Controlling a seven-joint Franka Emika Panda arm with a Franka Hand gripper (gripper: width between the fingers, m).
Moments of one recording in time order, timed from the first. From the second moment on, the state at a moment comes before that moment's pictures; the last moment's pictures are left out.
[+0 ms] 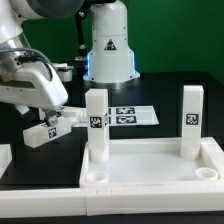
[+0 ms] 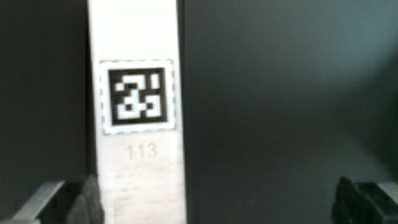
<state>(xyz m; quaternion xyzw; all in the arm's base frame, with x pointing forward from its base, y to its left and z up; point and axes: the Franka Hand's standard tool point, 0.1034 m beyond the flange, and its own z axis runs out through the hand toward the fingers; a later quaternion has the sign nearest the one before) 0.456 -0.160 0.046 -0.92 0.36 0.10 0.11</state>
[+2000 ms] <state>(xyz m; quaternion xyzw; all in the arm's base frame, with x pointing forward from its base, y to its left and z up) 0.438 -0.177 0.006 -0.79 0.37 0.43 0.25</state>
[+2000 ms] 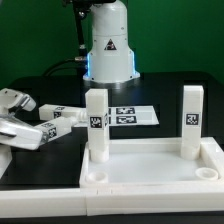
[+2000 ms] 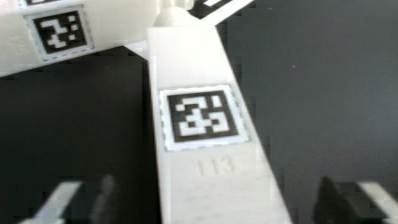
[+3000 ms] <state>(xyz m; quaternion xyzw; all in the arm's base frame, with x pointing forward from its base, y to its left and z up) 0.501 -0.188 0.087 -0.88 0.35 0.23 0.22</state>
